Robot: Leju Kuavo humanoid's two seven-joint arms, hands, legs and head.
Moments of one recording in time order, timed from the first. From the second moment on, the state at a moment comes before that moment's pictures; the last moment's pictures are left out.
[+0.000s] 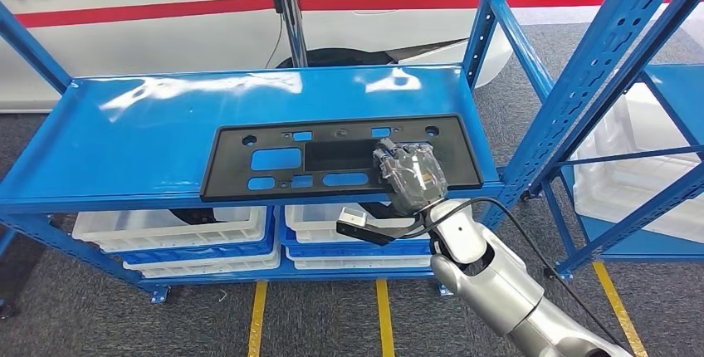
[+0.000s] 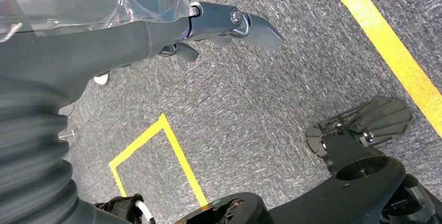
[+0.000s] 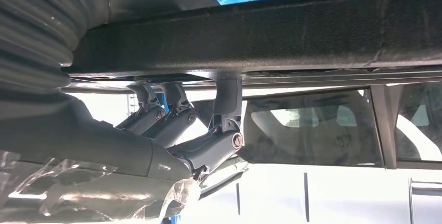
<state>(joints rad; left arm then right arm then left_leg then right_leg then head) -0.19 0.03 -1.11 -0.27 0.71 0.29 -0.04 -0.99 0.00 1.05 -1.33 1.01 -0.23 0.15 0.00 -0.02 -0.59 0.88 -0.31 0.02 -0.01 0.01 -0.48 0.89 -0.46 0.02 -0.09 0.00</state>
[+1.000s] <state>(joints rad) -0.20 0.03 -1.11 -0.27 0.71 0.26 -0.05 -0.99 -0.01 1.04 -1.37 1.04 -0.22 0.14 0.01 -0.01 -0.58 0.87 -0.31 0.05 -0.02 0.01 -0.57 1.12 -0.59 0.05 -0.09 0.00</state>
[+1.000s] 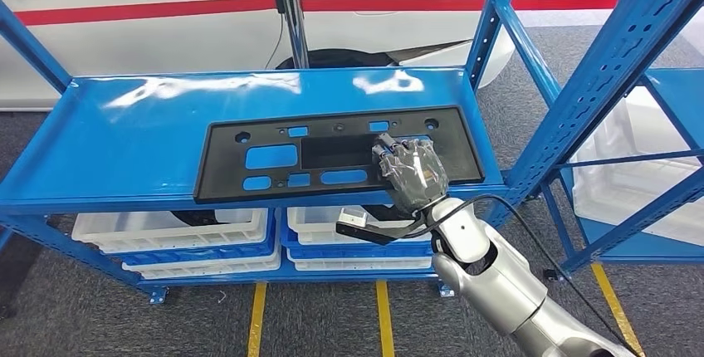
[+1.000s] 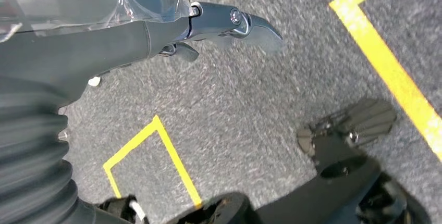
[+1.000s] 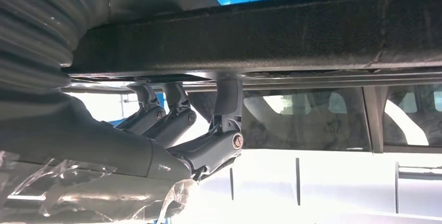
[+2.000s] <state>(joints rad) -0.22 0.02 -1.11 -0.27 0.68 0.25 -0.04 -0.99 -0.02 1.03 -1.37 1.02 -0.21 0.14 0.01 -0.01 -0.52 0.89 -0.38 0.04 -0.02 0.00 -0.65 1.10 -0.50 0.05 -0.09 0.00</state>
